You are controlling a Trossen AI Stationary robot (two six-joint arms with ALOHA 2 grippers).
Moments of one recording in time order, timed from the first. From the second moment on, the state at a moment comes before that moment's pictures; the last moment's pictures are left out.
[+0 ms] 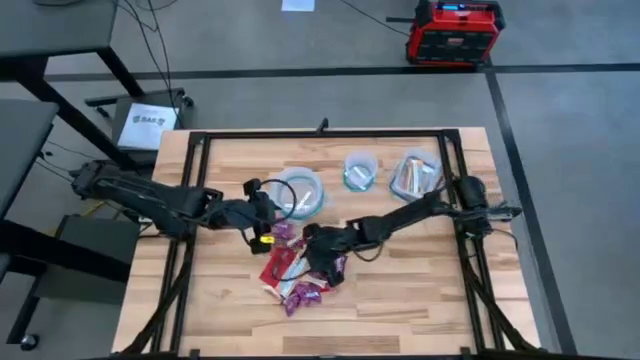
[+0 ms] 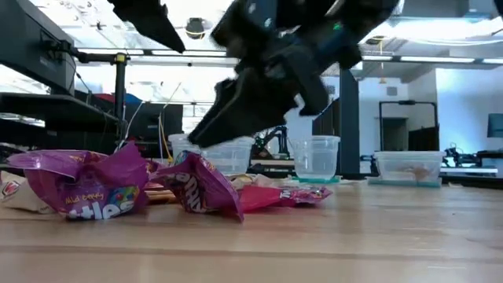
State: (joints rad) left arm -0.25 1.12 0.97 -0.50 -0.53 -0.09; right arm 0.17 2.05 1.26 0.09 -0.14 -0.29
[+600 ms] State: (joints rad) left arm -0.25 1.08 0.97 -0.53 -0.54 -0.12; right arm 0.14 2.14 1.29 0.00 -0.11 -0.45
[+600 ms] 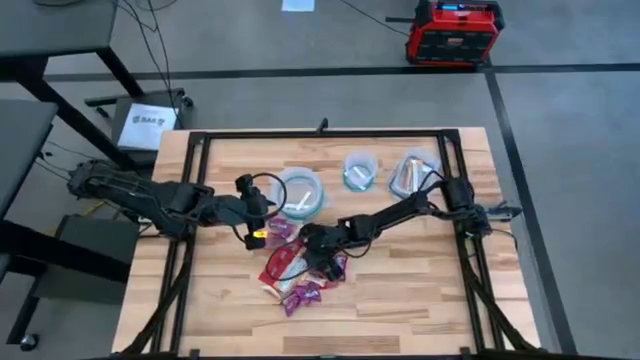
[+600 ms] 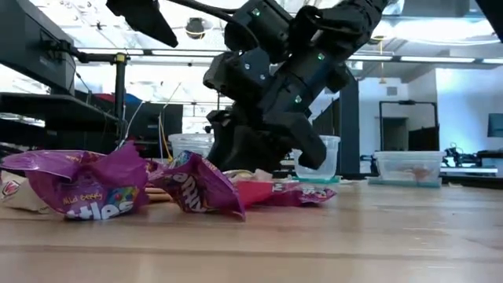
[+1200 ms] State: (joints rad) left arm -0.25 1.08 0.97 -0.53 -0.53 -0.12; right arm 0.12 1.85 1.28 -0.37 0.00 -0.36
